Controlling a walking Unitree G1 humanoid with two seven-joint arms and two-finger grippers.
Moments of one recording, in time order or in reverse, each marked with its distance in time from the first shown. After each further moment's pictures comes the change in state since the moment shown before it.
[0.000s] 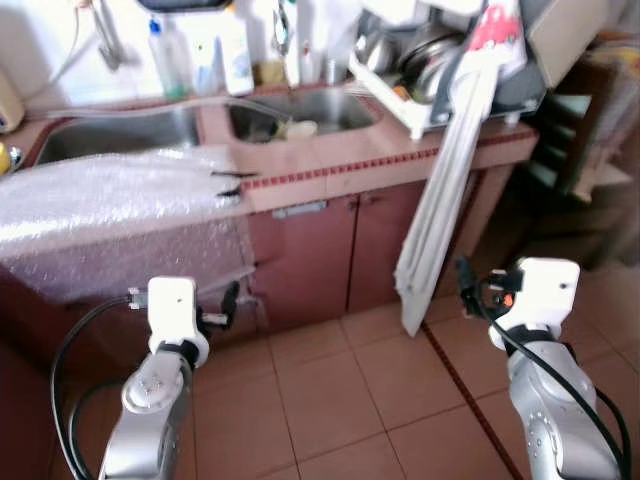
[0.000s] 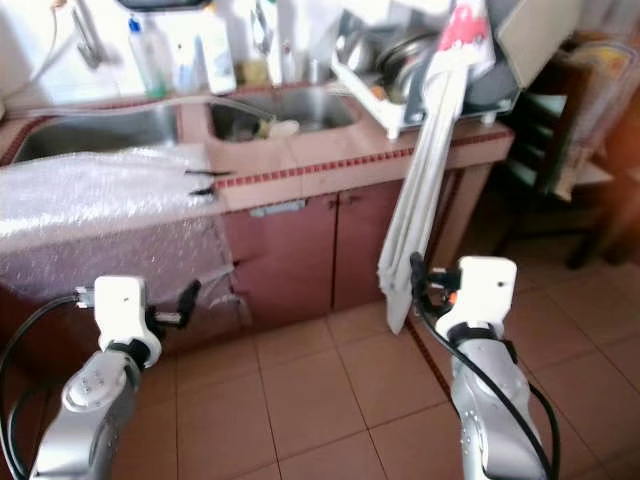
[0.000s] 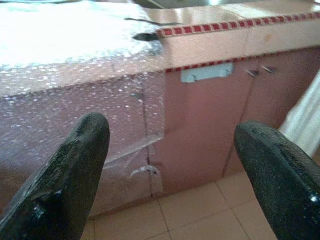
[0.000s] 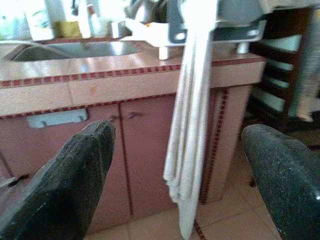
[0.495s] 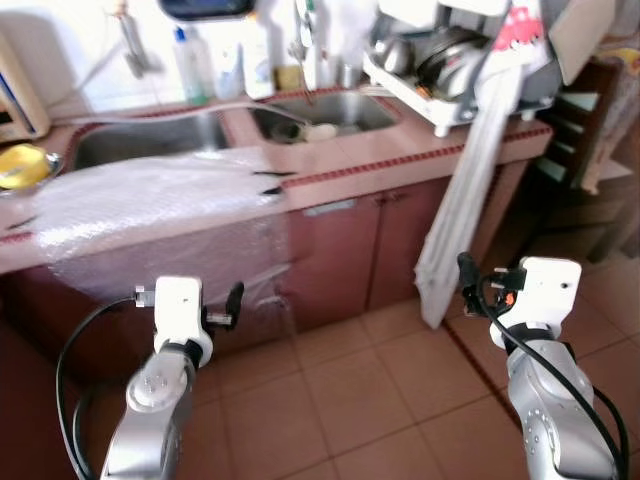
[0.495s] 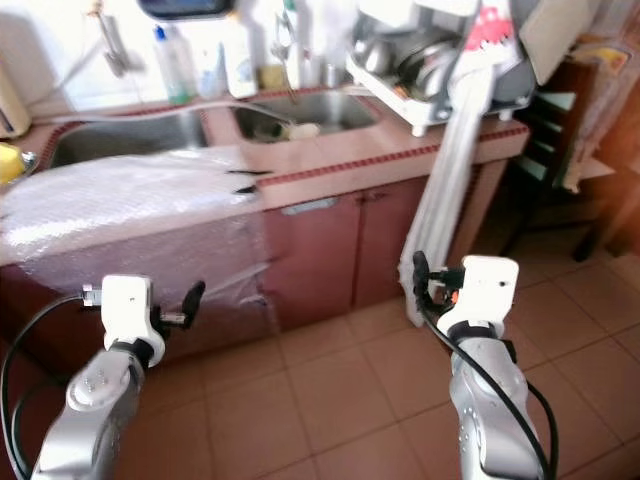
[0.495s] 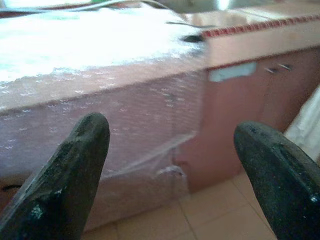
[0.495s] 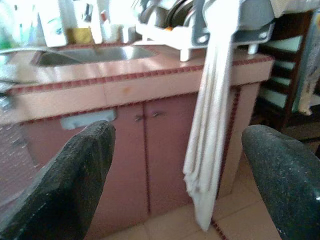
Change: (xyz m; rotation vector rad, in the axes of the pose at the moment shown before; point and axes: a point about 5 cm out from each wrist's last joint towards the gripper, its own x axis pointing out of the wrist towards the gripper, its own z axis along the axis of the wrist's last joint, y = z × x) left arm 0.003 -0.003 0.007 0.016 -0.022 -0.027; right arm 0.003 0.002 -0.002 0.018 0.003 -0.020
